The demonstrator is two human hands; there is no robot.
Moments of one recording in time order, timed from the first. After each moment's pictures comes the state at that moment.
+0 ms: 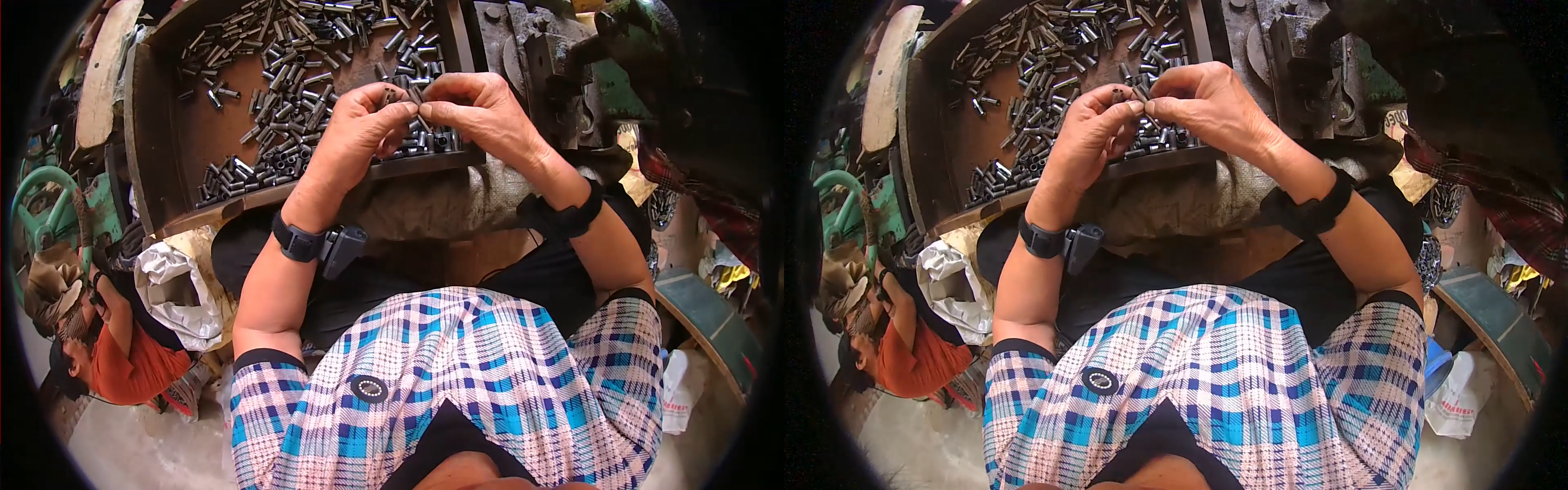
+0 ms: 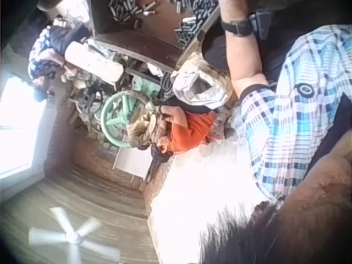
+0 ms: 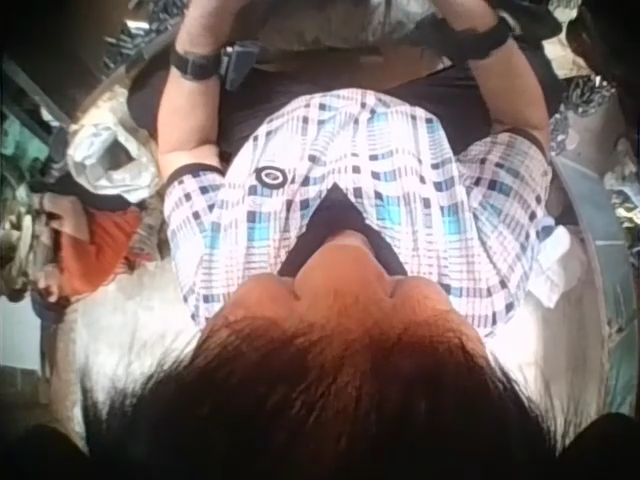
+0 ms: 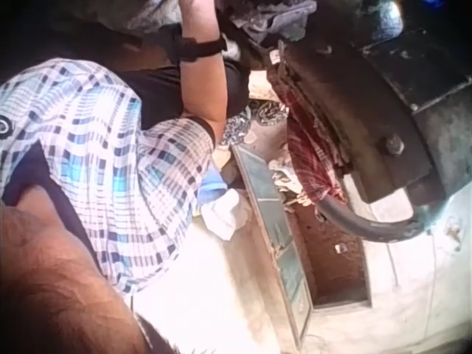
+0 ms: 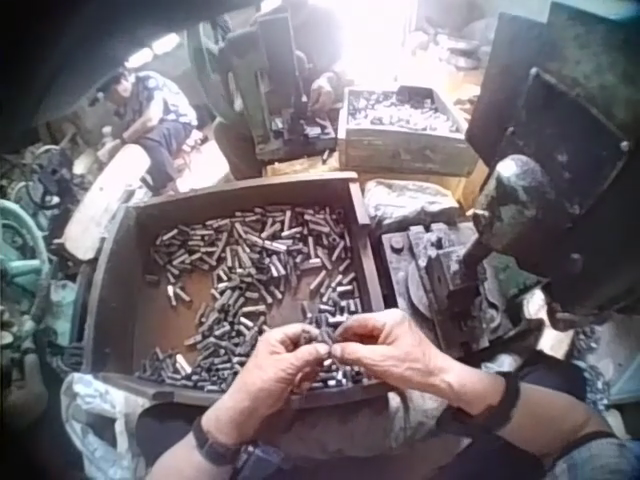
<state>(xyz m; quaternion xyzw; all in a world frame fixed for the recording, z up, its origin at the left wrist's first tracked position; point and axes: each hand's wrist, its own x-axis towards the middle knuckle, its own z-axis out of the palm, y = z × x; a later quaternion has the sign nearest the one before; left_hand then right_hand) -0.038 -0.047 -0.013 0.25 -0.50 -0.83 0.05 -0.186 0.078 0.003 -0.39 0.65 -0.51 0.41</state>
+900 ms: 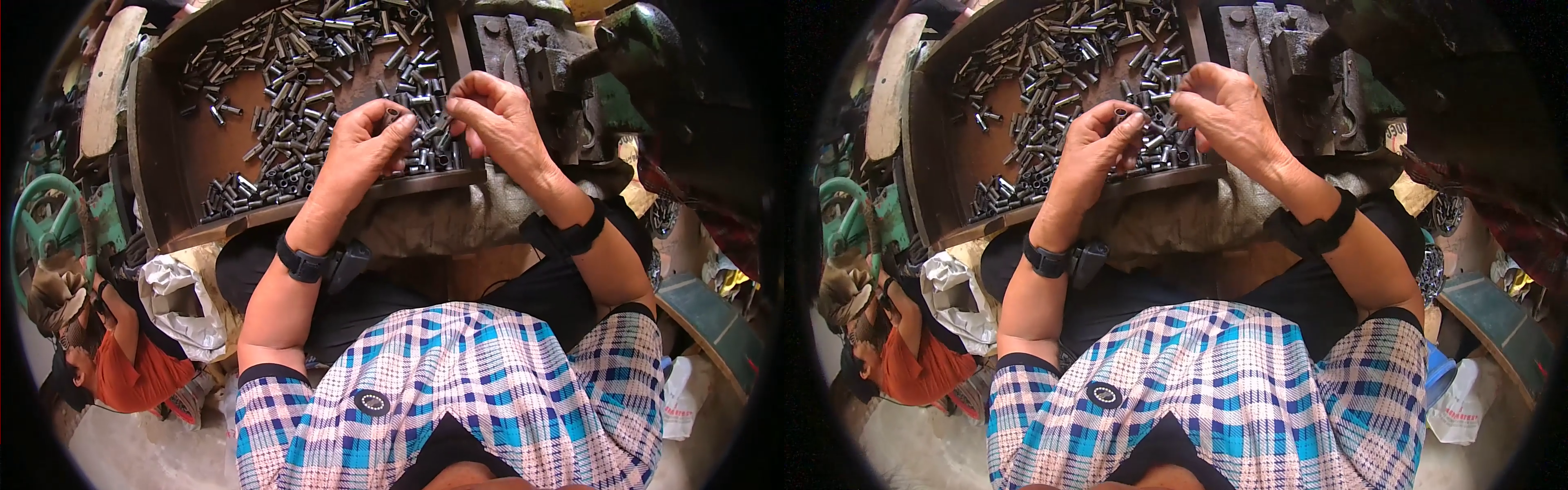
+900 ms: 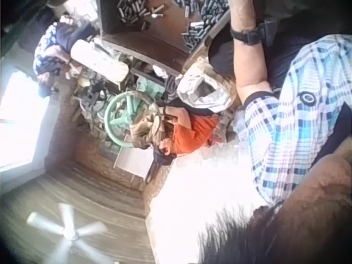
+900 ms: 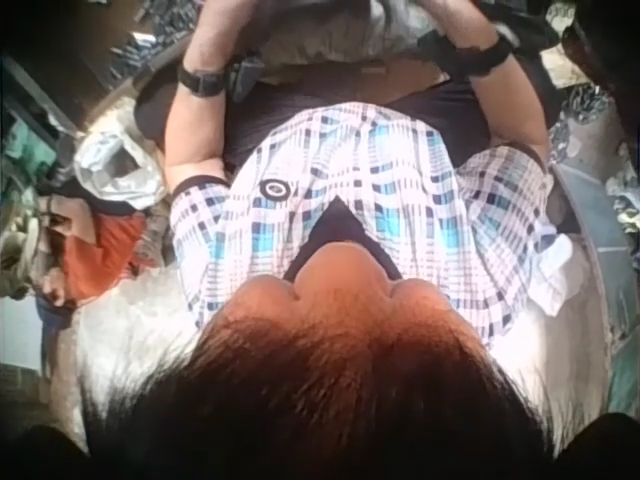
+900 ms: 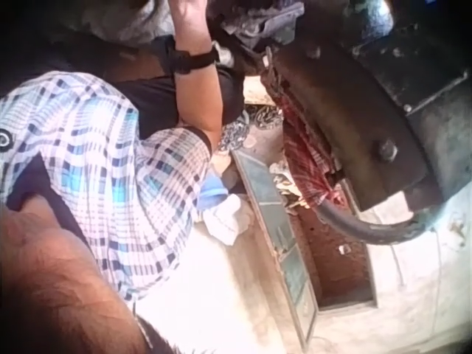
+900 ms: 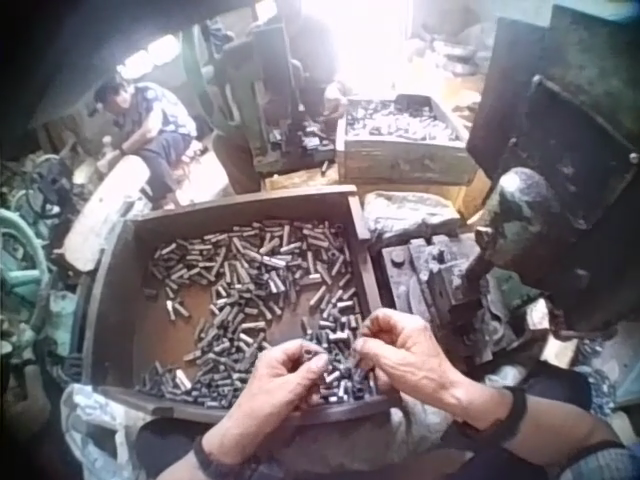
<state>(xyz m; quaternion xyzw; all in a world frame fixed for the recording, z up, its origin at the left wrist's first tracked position) -0.037 -0.046 -0.011 0.29 -0.59 -0.76 0.05 -0.192 0.080 0.008 -0.31 0.67 -0.54 0.40</state>
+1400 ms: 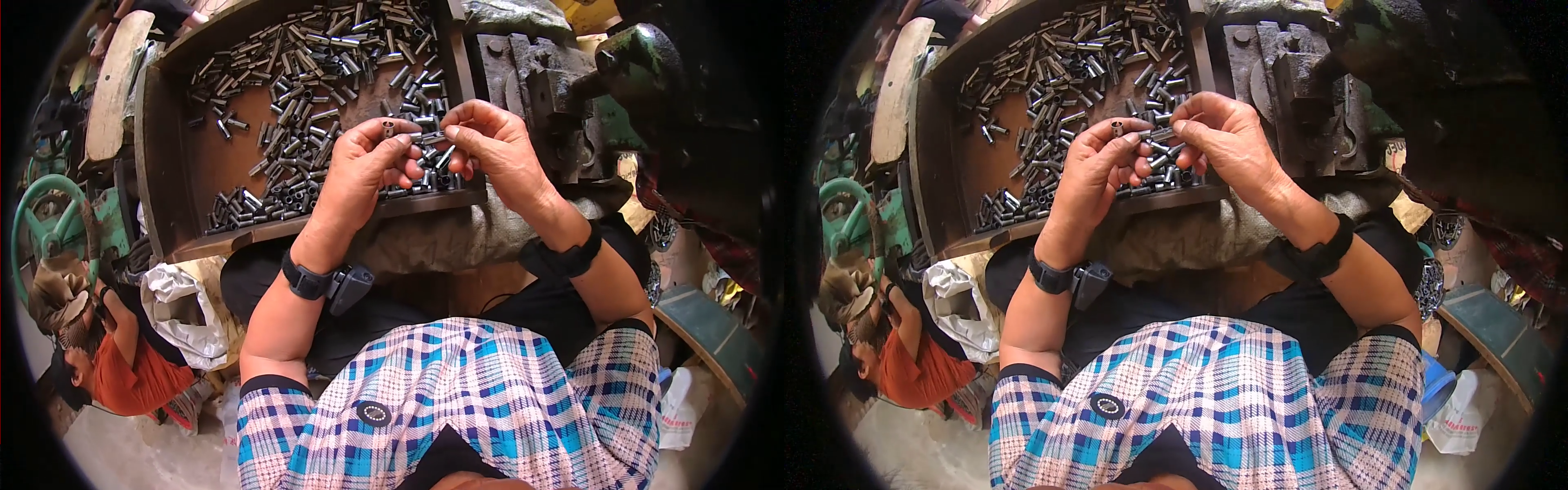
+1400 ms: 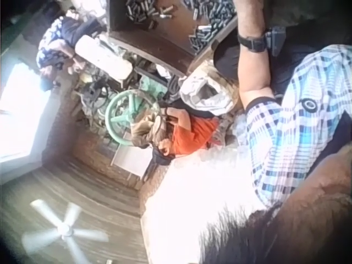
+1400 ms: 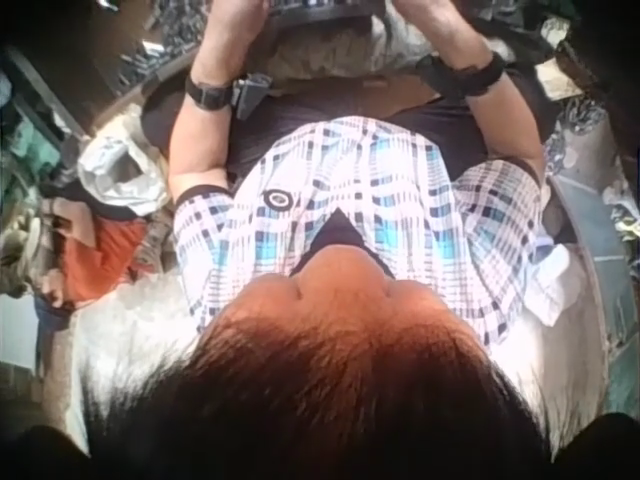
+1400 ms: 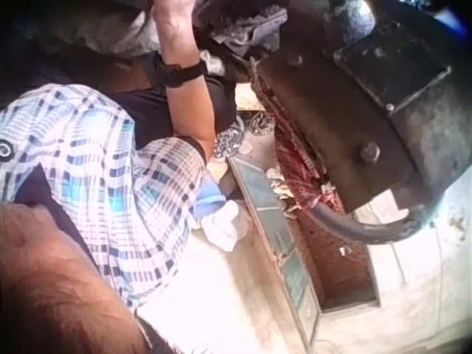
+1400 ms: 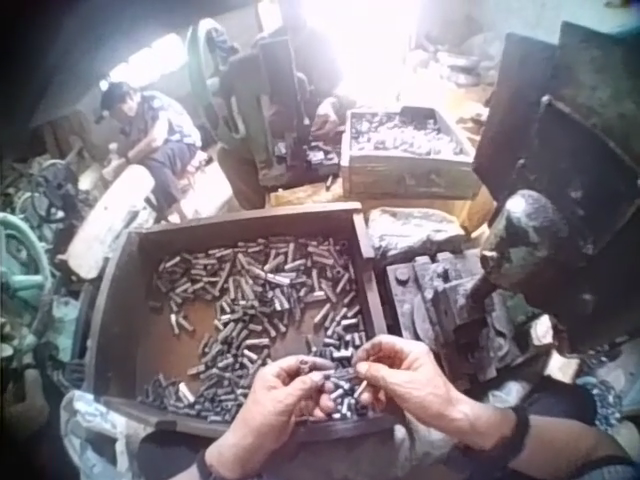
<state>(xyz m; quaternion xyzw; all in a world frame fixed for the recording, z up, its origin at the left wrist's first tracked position) -0.037 -0.048 -0.008 0.27 -0.46 -0.84 0.08 -0.188 0.085 -0.004 -0.22 0.56 -0.63 0.50</state>
